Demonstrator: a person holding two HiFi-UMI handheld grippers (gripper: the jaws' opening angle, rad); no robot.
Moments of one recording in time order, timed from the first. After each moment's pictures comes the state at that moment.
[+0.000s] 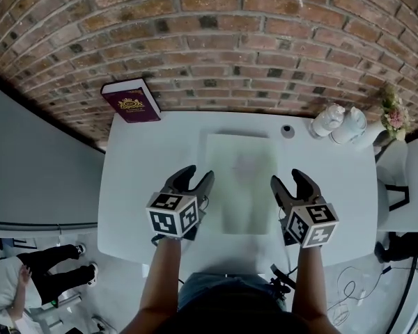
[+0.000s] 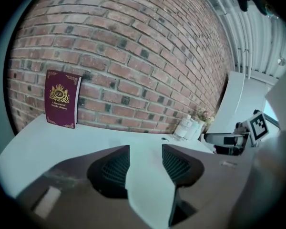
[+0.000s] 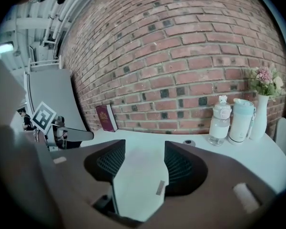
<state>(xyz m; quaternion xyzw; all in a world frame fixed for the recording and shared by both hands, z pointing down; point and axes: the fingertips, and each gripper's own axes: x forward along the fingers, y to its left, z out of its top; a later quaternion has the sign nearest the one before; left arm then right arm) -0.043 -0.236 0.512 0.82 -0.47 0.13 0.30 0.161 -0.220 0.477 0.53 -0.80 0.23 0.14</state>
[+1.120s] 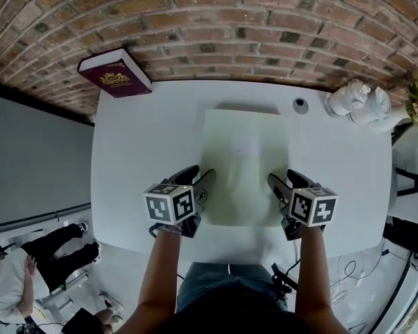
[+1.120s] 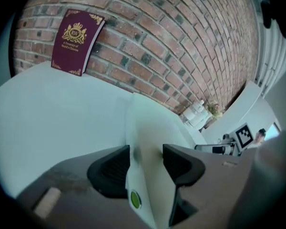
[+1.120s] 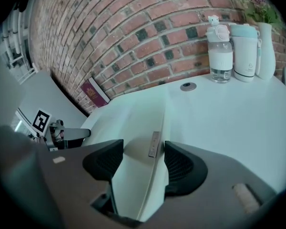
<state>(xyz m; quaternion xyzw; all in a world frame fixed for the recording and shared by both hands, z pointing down) -0.042 -0.210 0.622 0.76 -0.42 0.17 0.46 0.161 -0.199 0.619 0.46 -0.73 0.45 0.22</state>
